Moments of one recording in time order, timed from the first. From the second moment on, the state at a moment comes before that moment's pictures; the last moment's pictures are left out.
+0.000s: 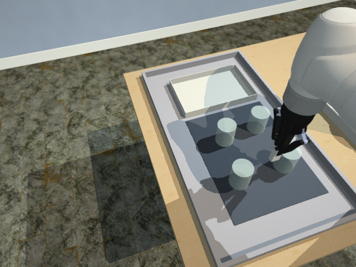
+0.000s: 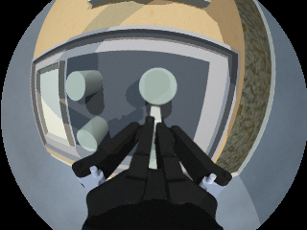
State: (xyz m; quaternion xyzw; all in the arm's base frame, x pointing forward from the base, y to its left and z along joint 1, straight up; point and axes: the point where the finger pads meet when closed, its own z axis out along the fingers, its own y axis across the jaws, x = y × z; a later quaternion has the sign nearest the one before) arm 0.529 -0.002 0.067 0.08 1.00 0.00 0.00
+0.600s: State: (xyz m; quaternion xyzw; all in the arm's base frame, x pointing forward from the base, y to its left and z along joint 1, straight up) arm 0.527 -0.001 0.067 0.08 1.00 0.00 0.00
